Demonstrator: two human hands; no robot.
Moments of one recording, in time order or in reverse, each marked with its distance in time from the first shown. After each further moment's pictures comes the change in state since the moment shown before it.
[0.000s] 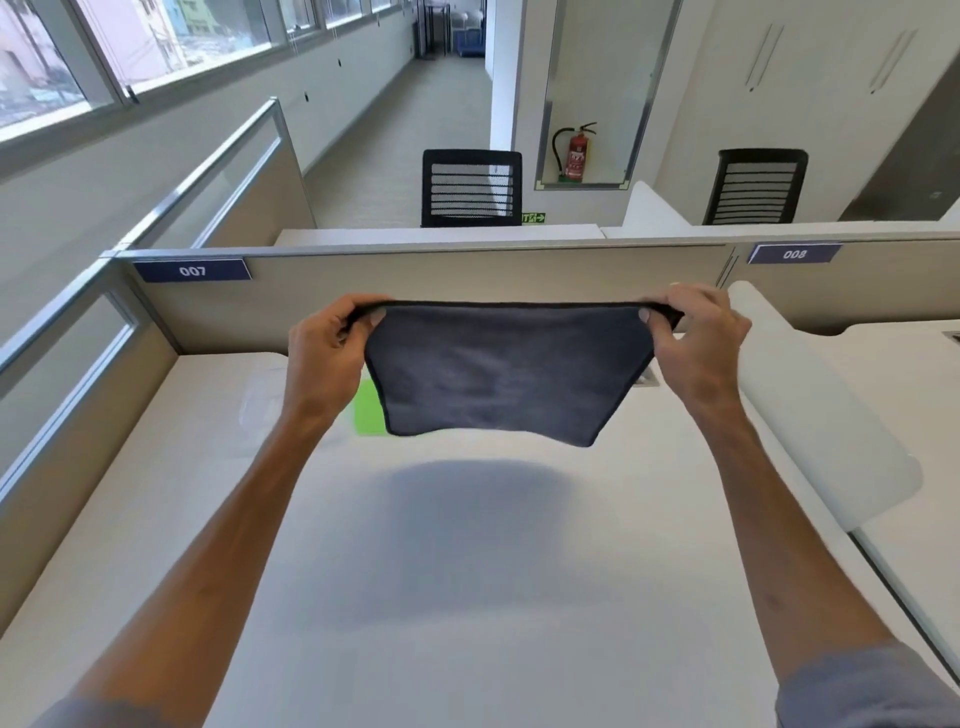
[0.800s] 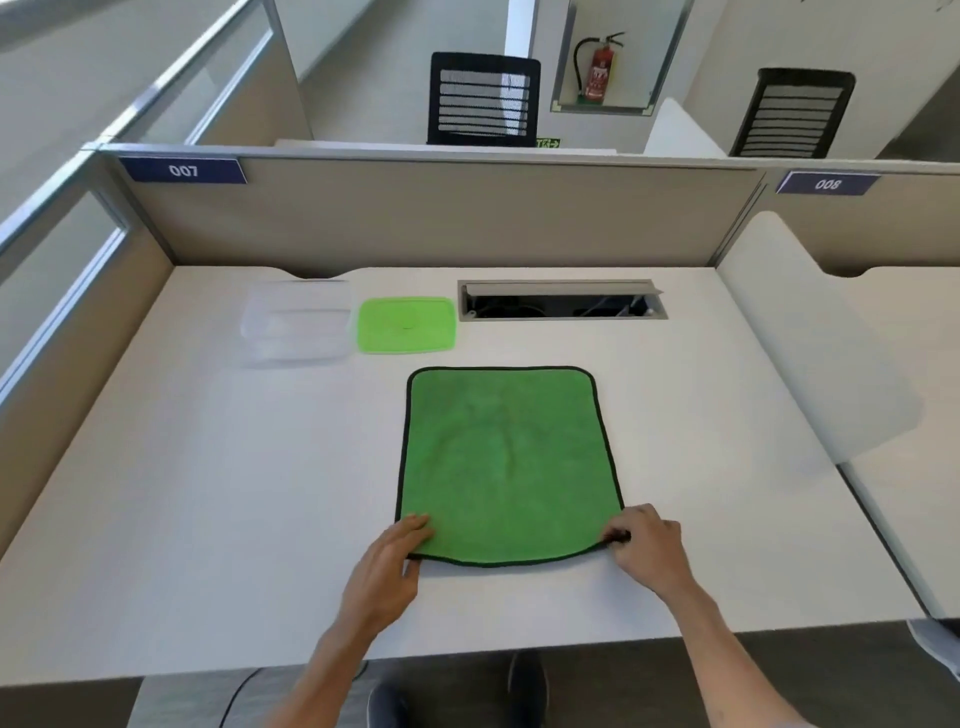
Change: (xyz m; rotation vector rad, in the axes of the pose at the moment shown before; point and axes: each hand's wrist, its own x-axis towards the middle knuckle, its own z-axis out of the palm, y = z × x) left_hand -0.355 -0.133 0.056 0.401 -0.625 -0.363; right_hand -0.311 0.109 0.013 -0.367 -1.015 0.375
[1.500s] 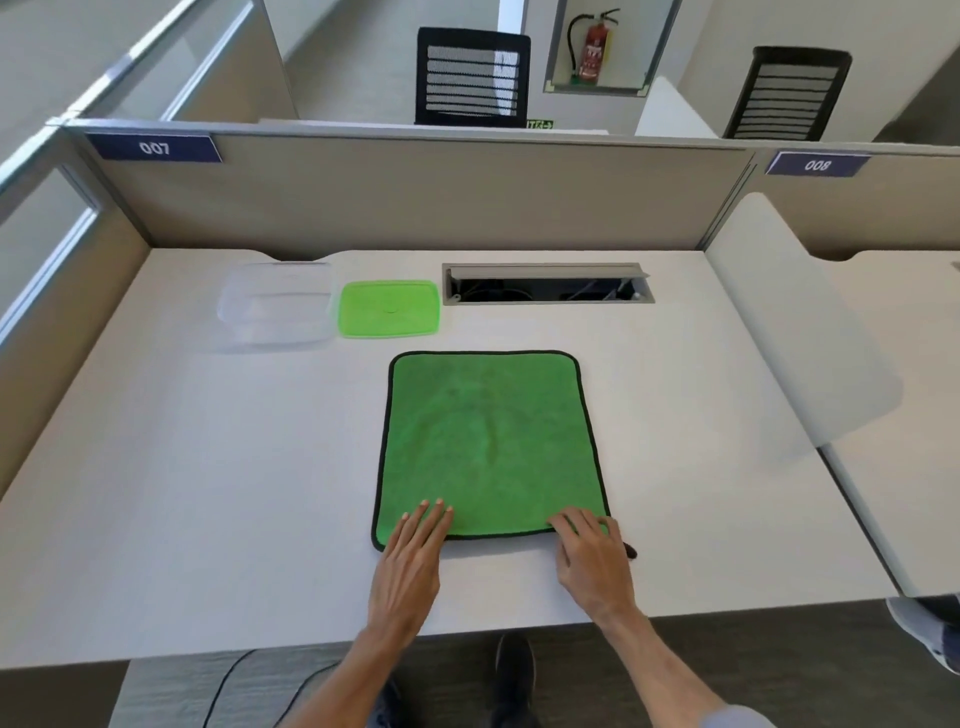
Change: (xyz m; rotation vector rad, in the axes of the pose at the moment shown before) left_hand -0.012 0.052 0.053 0.392 0.163 0.170; right_hand -0.034 -0.023 0.057 -0.168 0.269 -0.302
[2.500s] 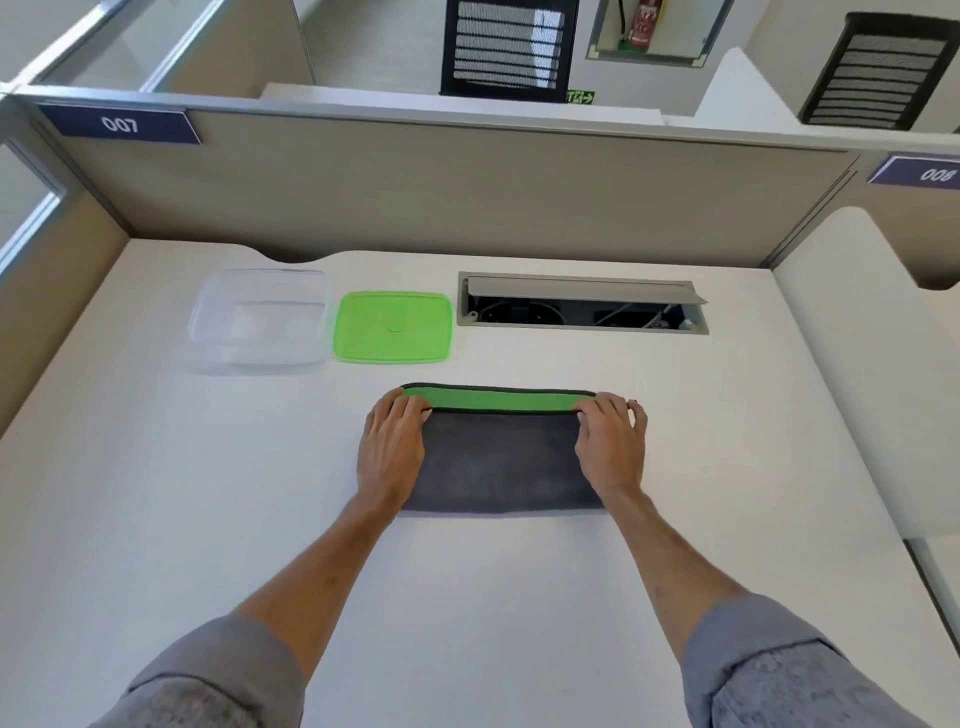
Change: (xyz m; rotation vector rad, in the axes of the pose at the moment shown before) left_hand 0.253 -0.074 -0.034 -0.121 0.174 -0.249; right_hand 0.272 0.036 -0.033 -0.042 0.179 0.168
